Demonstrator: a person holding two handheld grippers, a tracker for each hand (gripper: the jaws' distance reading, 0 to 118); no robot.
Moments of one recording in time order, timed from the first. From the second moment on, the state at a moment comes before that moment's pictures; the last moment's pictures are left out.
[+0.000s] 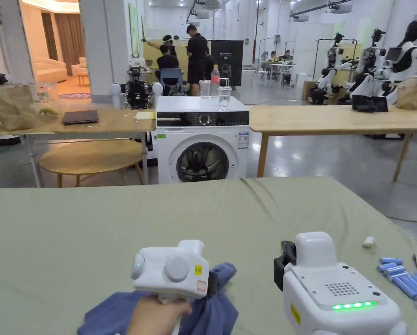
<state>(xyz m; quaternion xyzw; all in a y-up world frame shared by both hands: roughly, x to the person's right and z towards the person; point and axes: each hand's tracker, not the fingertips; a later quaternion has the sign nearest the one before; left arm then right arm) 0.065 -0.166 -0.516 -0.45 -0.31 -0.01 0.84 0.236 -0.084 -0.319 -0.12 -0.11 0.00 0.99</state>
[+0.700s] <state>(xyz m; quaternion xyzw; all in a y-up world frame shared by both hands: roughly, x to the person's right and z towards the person) -0.191 -0.069 -0.330 -0.15 -0.07 -0.11 0.98 0.180 -0.112 -0.315 -0.15 -0.03 -0.01 0.99</state>
